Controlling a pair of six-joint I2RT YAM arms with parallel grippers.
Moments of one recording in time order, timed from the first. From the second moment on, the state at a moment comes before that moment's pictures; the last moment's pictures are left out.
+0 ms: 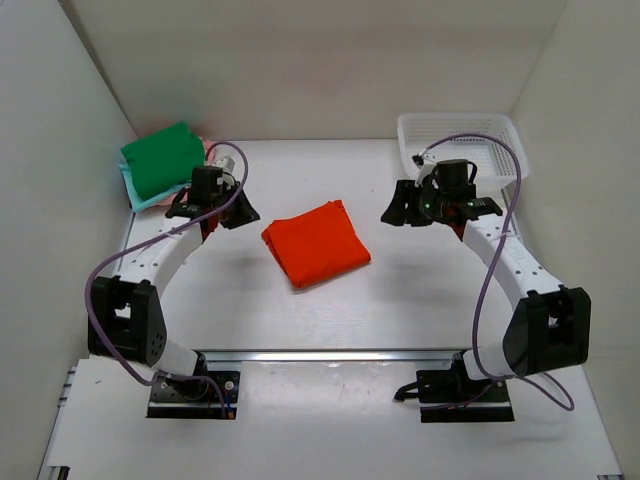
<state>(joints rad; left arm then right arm) -0.19 1.48 1.08 -0.30 0.22 -0.47 0.19 1.42 1.15 -0.44 -0.43 0.21</state>
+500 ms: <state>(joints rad) -0.23 1.55 1.06 -0.52 0.23 -0.62 0.15 1.18 0.94 -0.39 -0.45 0.27</state>
